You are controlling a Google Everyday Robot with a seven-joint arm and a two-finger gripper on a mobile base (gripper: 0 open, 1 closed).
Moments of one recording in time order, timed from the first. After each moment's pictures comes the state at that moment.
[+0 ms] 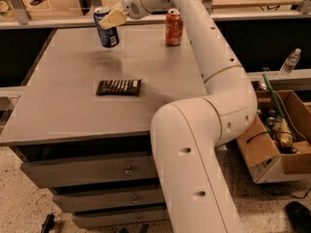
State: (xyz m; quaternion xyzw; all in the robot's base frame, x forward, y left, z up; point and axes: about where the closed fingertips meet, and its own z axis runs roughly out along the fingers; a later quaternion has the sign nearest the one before) arm 0.835 0.123 0.941 -0.52 0.68 0.26 0.45
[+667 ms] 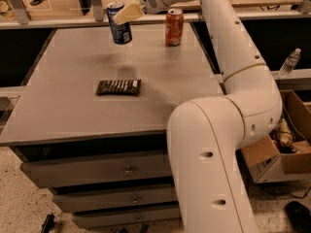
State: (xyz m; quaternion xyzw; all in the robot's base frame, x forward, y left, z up) arm 0.818 0.076 0.964 -0.52 0.68 0.25 0.45
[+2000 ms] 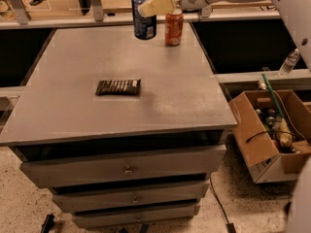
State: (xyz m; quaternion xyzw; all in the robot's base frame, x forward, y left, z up) arm 0.721 -0.009 1.027 -0.47 0.68 0.24 0.51
